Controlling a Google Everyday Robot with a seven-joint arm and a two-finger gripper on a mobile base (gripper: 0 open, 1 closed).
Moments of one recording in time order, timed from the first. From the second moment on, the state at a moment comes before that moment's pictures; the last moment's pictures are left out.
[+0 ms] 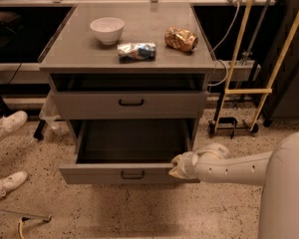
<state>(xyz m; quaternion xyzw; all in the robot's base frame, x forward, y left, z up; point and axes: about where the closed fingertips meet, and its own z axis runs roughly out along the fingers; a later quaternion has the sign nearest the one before) 0.605 -0.120 0.431 -0.55 0.78 0.00 0.30</state>
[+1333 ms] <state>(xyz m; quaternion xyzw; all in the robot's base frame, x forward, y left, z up) 0.580 -0.124 0.430 -0.55 0.78 0.02 0.30</state>
